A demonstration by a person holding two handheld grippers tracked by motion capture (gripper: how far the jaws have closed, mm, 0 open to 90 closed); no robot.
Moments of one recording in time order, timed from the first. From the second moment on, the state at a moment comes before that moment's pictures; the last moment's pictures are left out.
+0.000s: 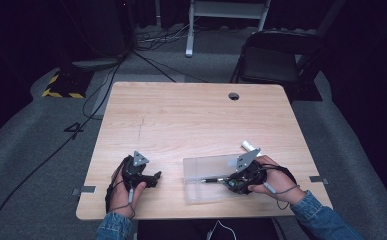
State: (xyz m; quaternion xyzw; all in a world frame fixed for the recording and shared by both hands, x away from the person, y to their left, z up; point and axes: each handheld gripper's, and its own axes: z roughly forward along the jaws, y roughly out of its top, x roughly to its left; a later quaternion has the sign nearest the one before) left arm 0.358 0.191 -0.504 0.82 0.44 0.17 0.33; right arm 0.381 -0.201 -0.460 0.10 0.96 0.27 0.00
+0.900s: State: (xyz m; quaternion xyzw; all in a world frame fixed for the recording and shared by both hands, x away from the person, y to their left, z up) left arm 0.359 0.191 -0.504 0.82 0.44 0.17 0.33; right arm 0.376 -0.193 -0.457 0.11 0.96 0.27 -0.02
